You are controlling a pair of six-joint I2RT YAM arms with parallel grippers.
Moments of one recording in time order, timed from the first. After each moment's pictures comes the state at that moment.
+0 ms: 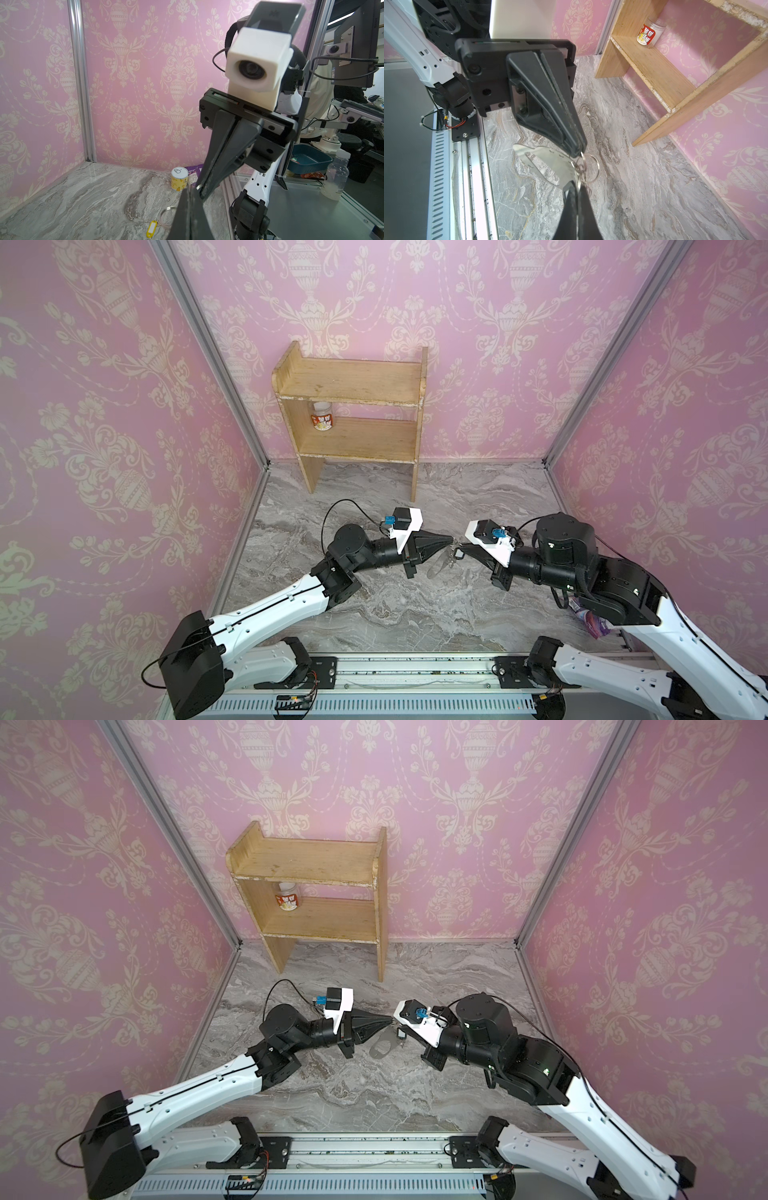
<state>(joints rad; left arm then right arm) -0.85 1.17 0.80 0.61 0.58 -0.21 0.83 0.87 1.27 -0.86 -0.08 -0.33</state>
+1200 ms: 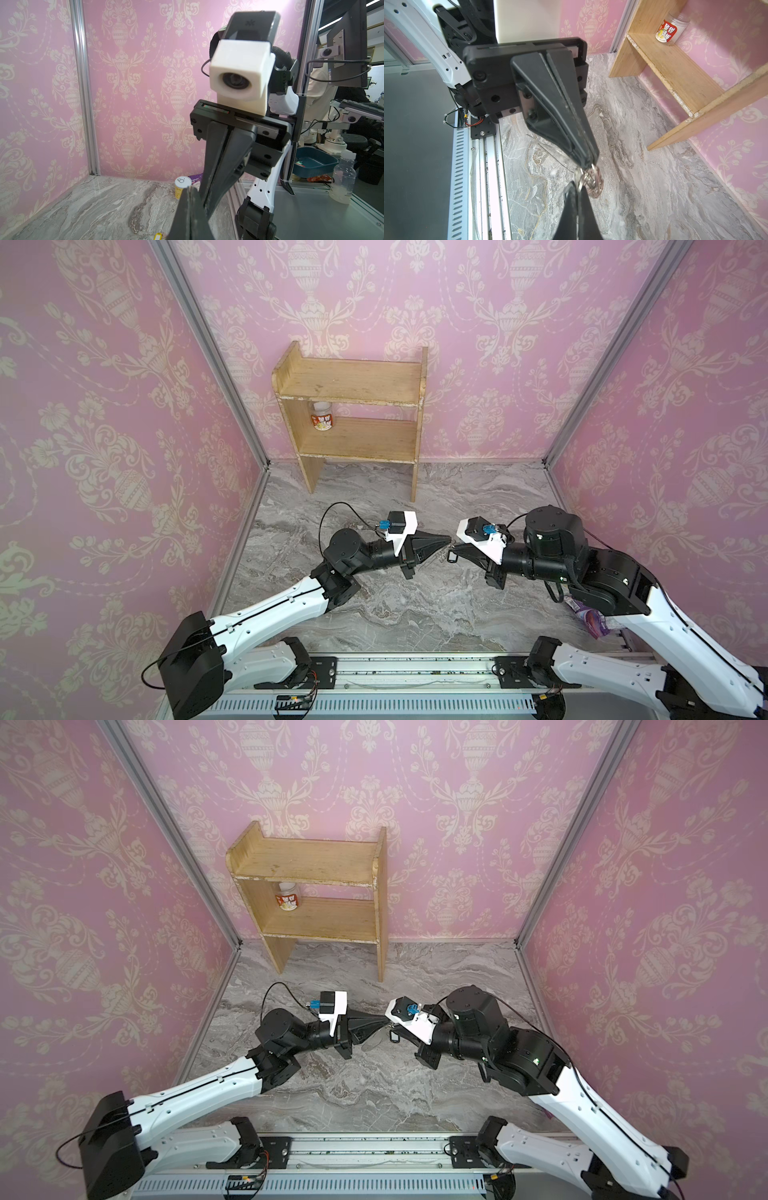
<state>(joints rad) -0.85 1.18 0.76 0.74 0.57 -0.21 0.84 0.94 1.31 -0.86 -0.18 -0.30</state>
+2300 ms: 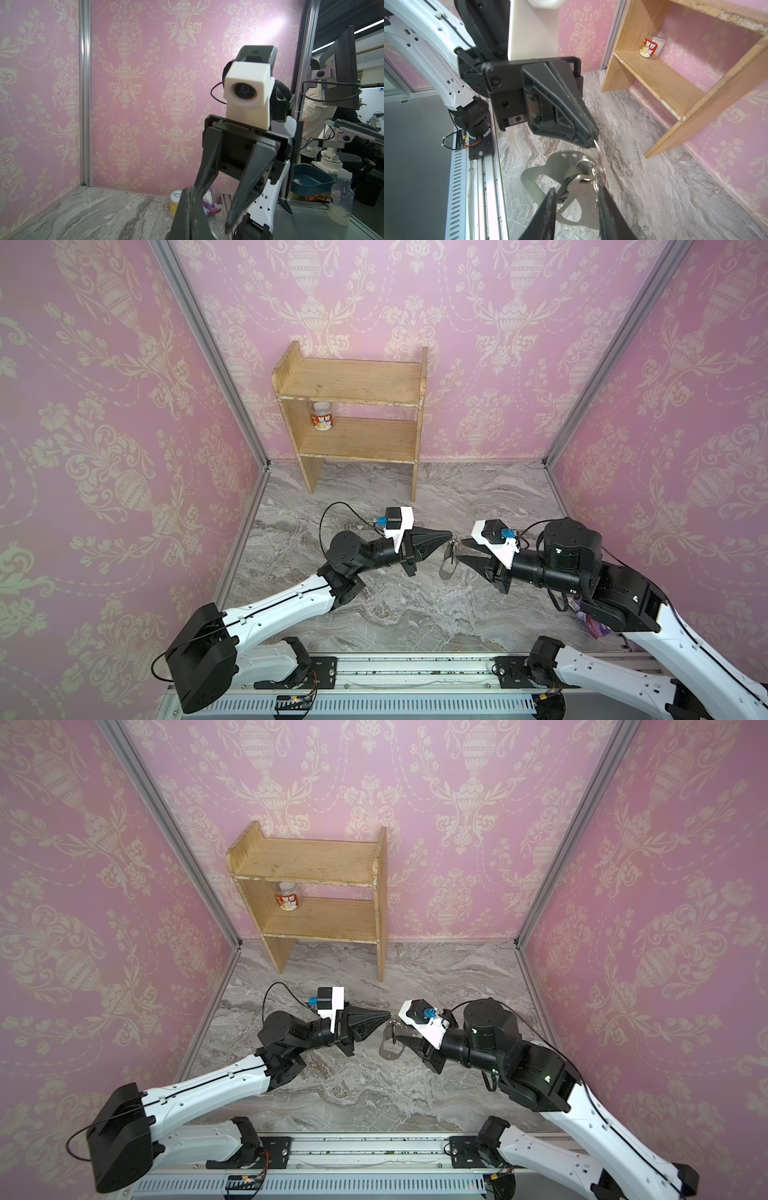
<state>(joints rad) -0.85 1.22 0.74 0.88 0.56 -0.30 0.82 0.82 1.16 -0.72 -0.17 -0.23</state>
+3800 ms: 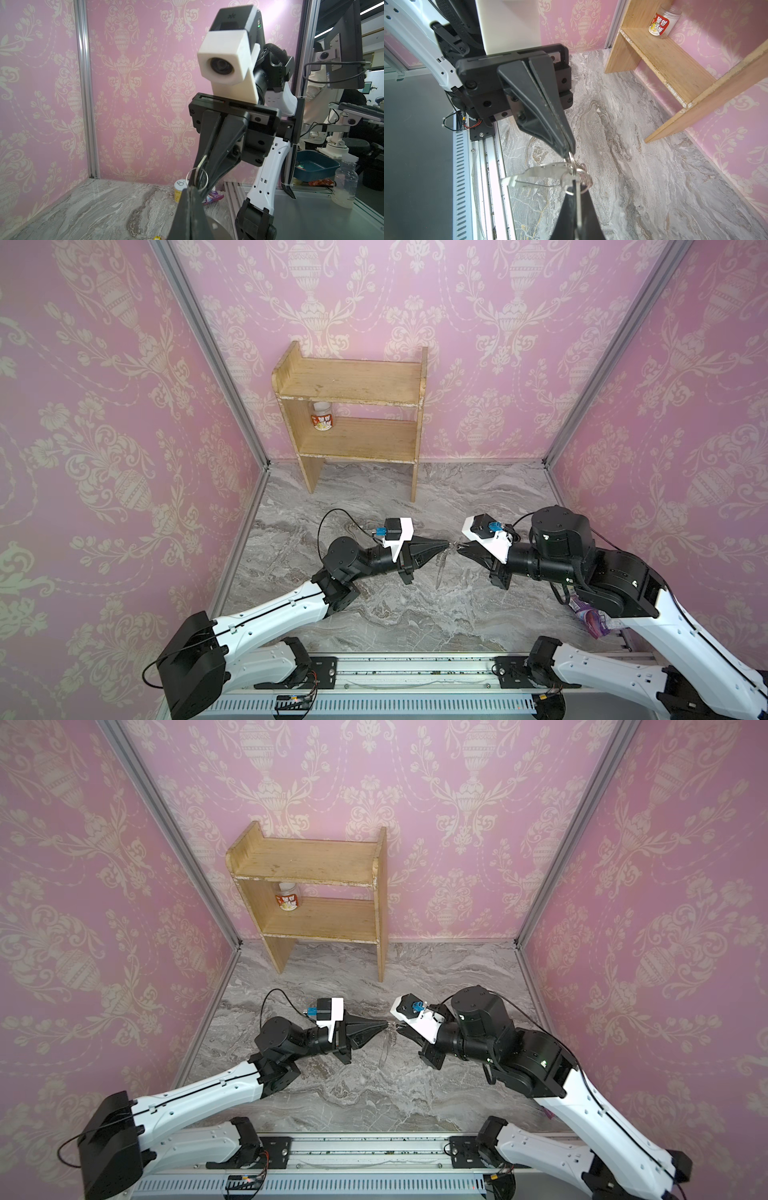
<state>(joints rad) -0.87 1.15 0.69 0.79 0.54 -0.20 0.83 0.93 1.35 -0.91 -0.15 -0.28</state>
